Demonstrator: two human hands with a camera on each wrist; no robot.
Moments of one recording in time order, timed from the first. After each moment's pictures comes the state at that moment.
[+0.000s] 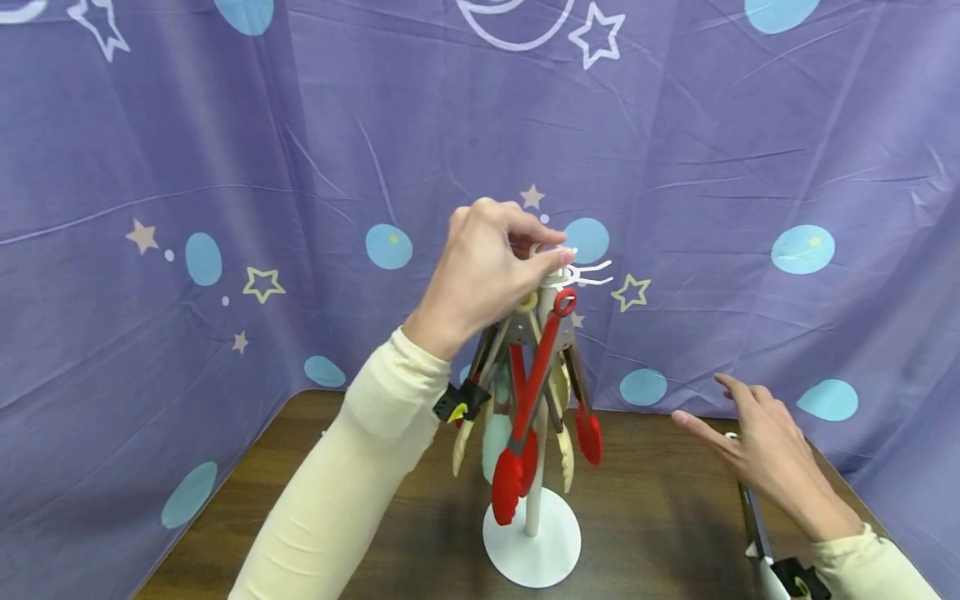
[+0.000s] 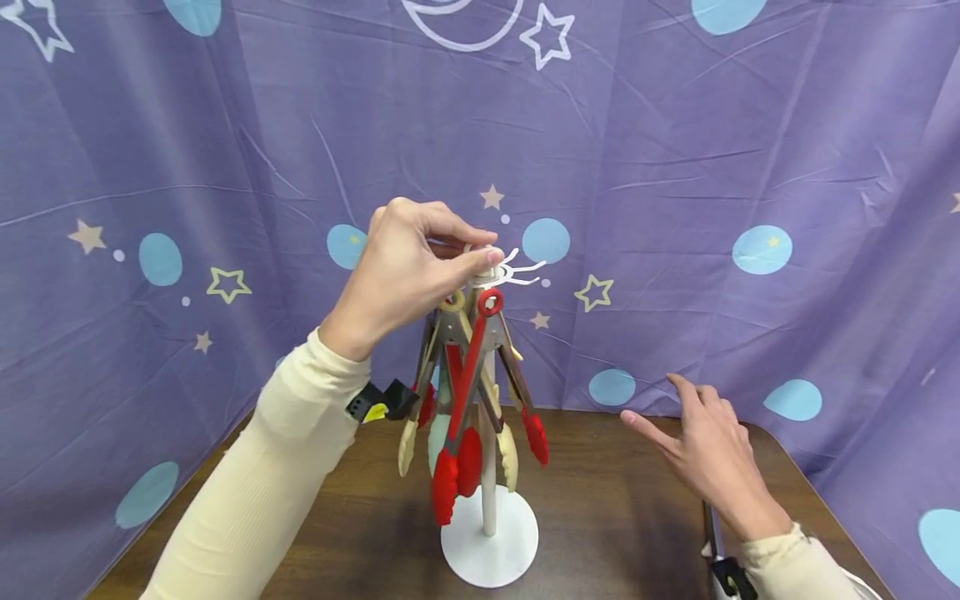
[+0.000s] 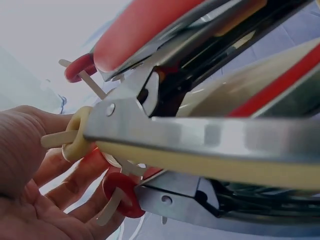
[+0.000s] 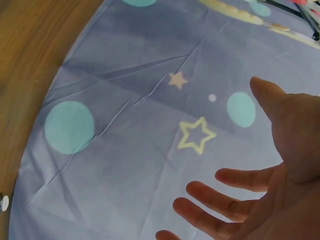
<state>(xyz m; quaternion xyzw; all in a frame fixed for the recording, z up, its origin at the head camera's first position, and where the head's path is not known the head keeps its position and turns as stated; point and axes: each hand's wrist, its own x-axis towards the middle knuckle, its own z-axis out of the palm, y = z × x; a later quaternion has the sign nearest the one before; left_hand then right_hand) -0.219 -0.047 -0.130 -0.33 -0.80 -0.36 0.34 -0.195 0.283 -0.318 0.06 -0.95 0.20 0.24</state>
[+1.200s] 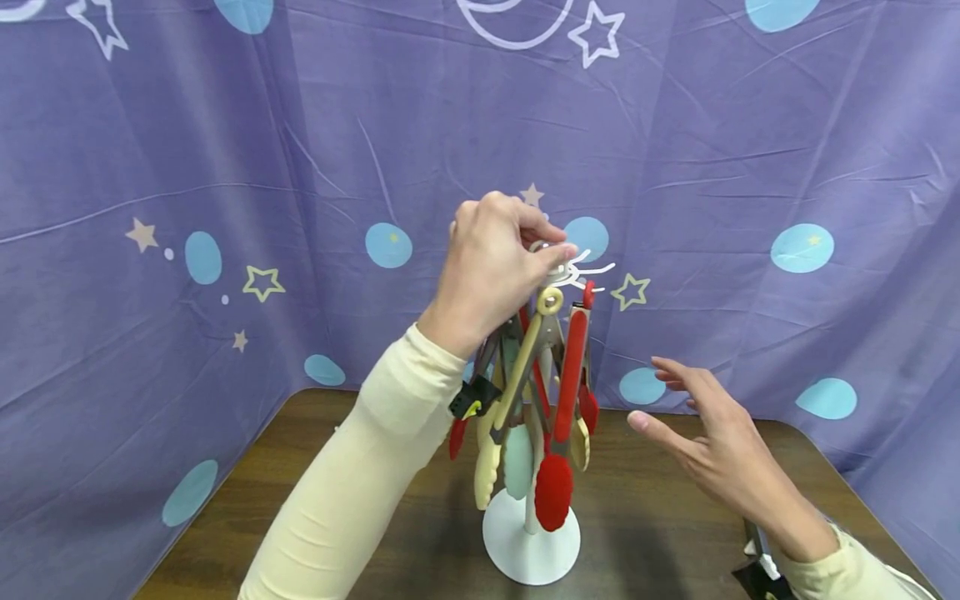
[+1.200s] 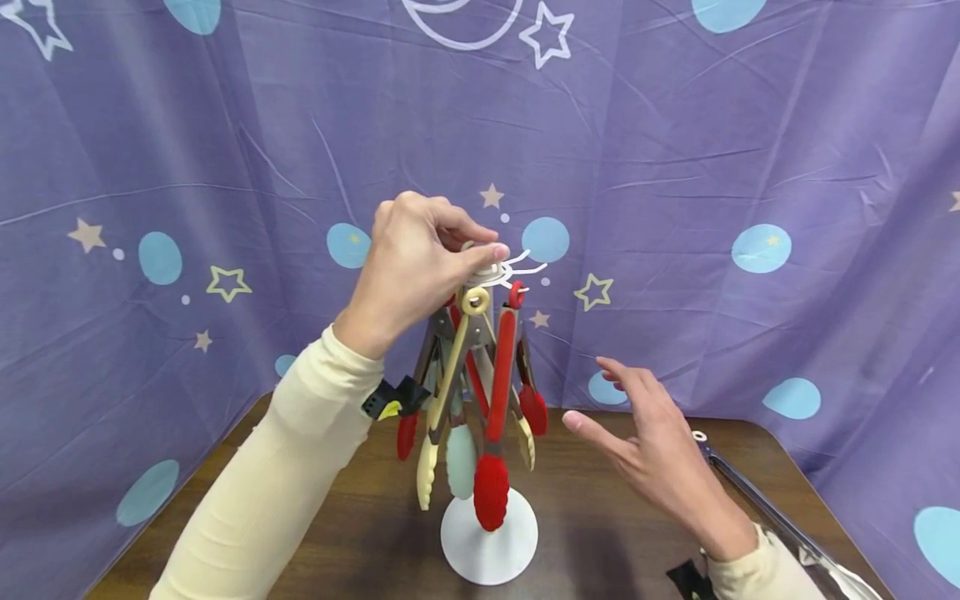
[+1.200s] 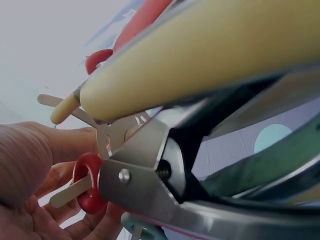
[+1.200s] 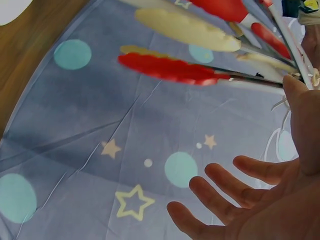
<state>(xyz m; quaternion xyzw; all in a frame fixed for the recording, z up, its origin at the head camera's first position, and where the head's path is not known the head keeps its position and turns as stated) -0.213 -0.036 -0.126 -0.26 -0.83 -0.33 0.36 -0.169 0.219 -0.289 0.21 -0.88 0.30 0.29</state>
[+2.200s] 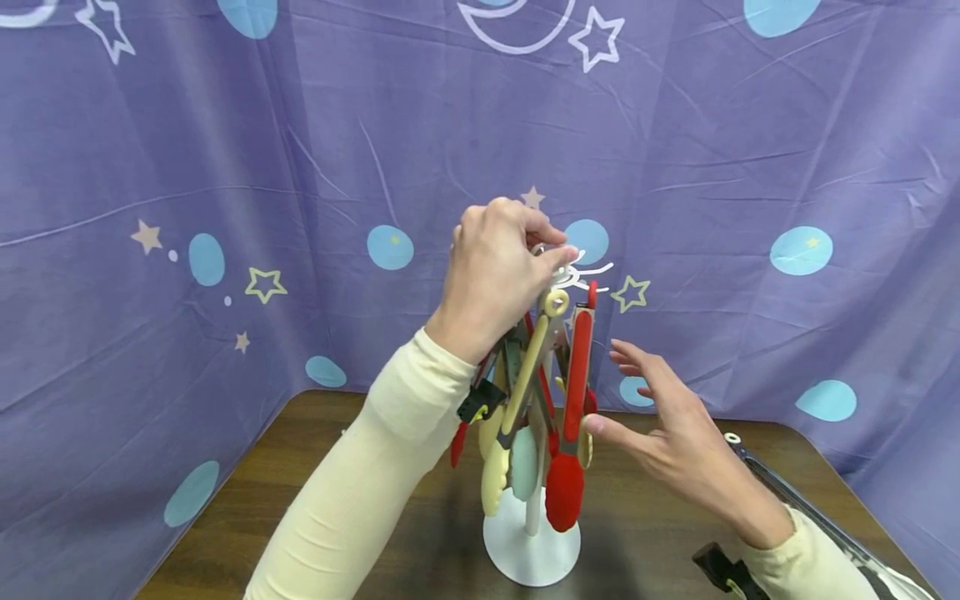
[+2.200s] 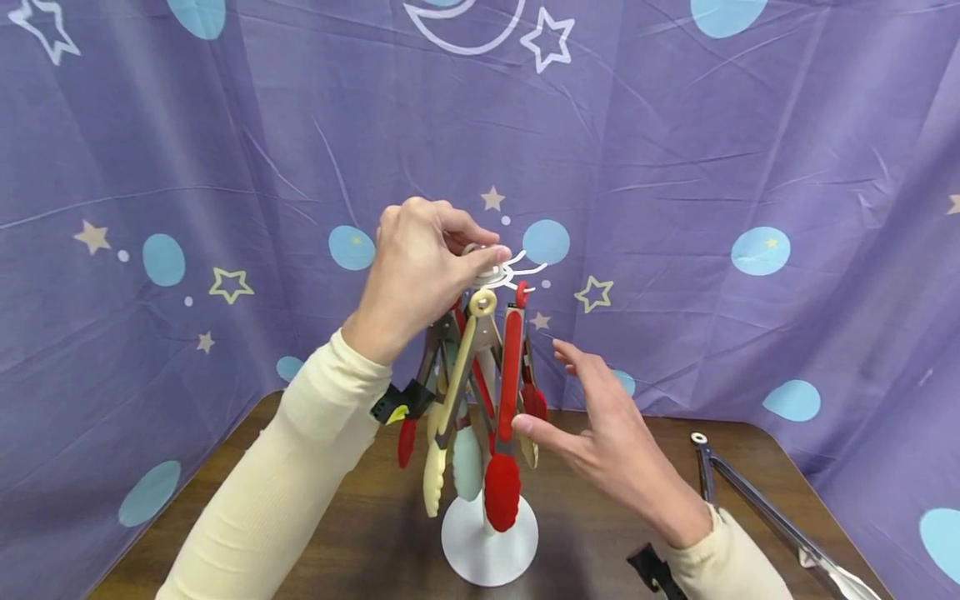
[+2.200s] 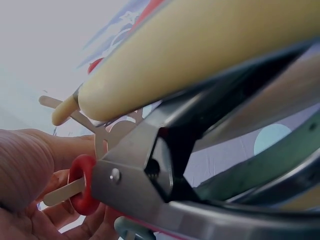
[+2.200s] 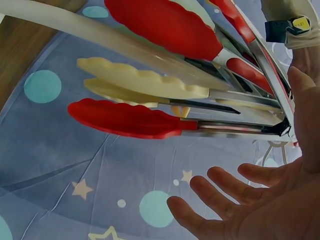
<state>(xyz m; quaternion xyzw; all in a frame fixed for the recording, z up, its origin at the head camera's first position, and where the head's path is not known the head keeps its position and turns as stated) -0.207 -0.032 -0.128 -0.23 -0.84 -0.32 0.37 -0.168 0.180 -0.271 0.25 -0.87 0.35 0.24</state>
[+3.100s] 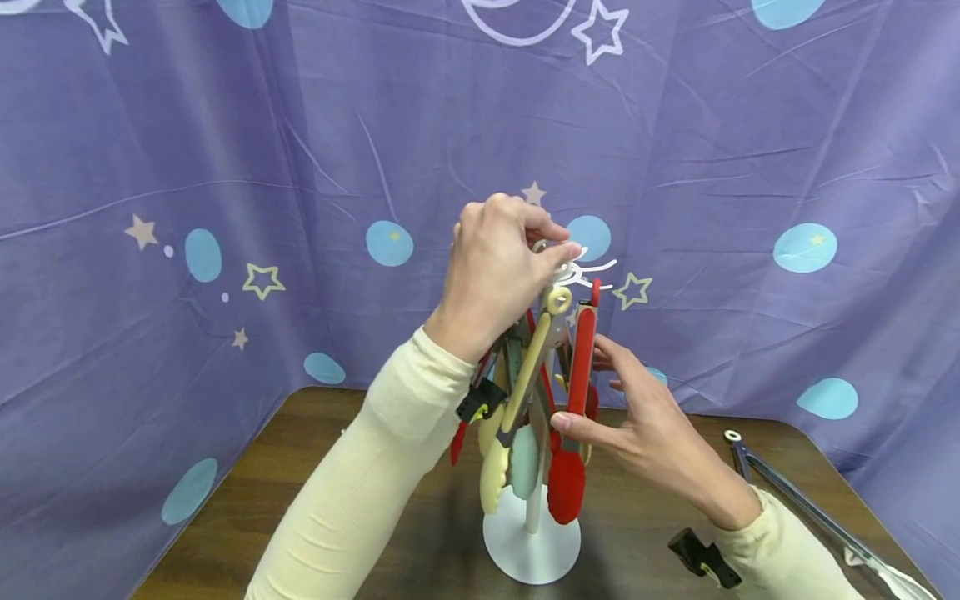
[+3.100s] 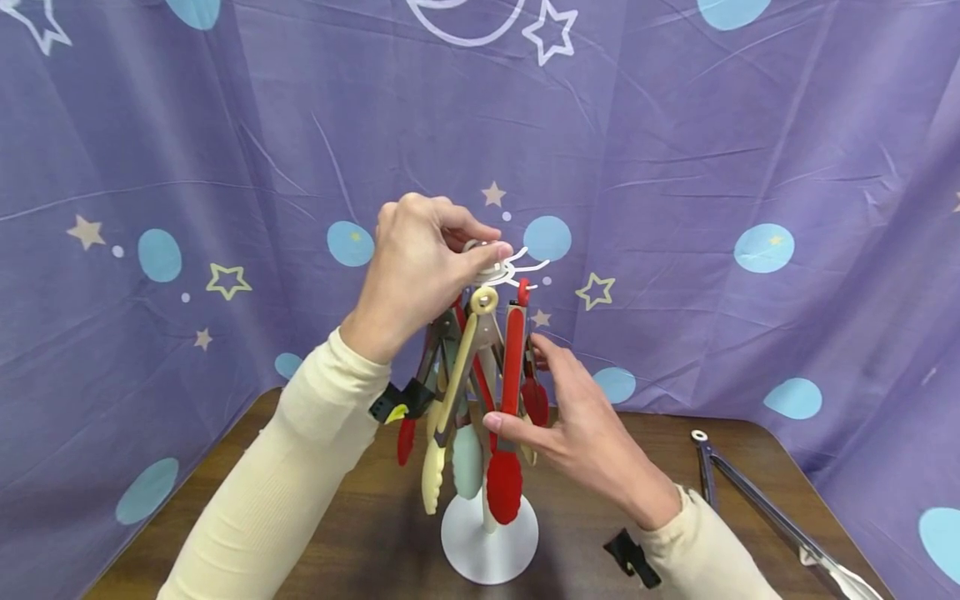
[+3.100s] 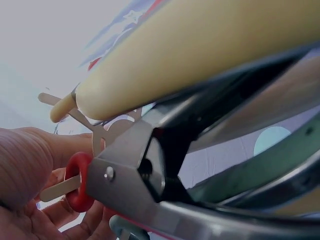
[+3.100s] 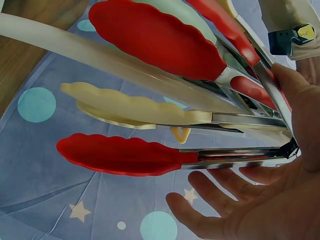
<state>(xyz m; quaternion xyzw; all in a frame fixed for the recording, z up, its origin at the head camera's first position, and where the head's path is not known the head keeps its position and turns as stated) -0.212 -0.033 -0.130 -0.25 -0.83 -0.33 0.38 -0.180 0.158 -0.265 0.27 -0.86 0.38 0.19</state>
